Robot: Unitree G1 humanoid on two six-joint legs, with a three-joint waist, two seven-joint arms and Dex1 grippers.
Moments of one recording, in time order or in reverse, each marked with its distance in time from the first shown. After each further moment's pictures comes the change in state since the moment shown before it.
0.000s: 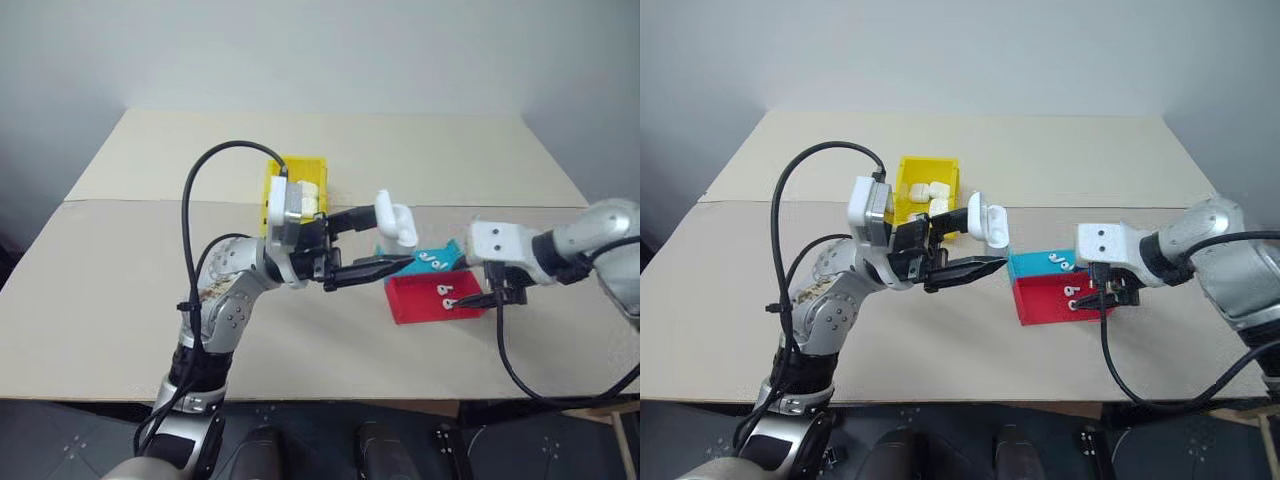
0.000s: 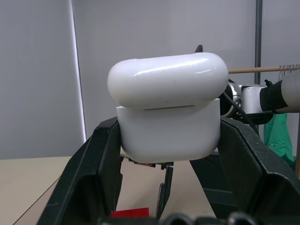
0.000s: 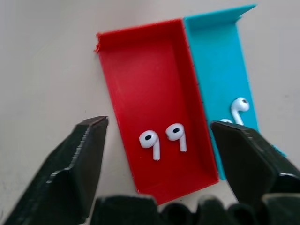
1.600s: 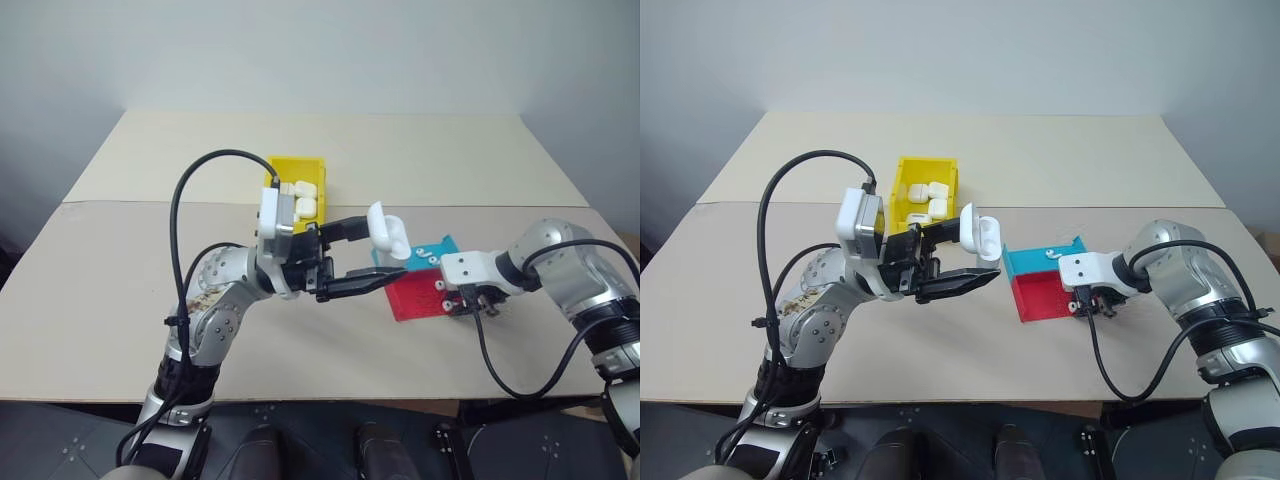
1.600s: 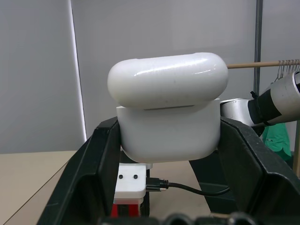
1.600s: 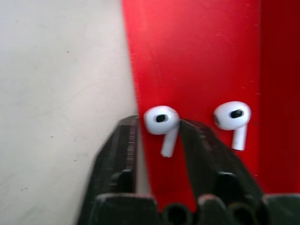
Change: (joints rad) left arm 0.060 0.064 -0.019 -0.083 -0.042 0.003 0.050; right arm -0.059 0.234 0.059 0.379 -0.351 -0.293 0.105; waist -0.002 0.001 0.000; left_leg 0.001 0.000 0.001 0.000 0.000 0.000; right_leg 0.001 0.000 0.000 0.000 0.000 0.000
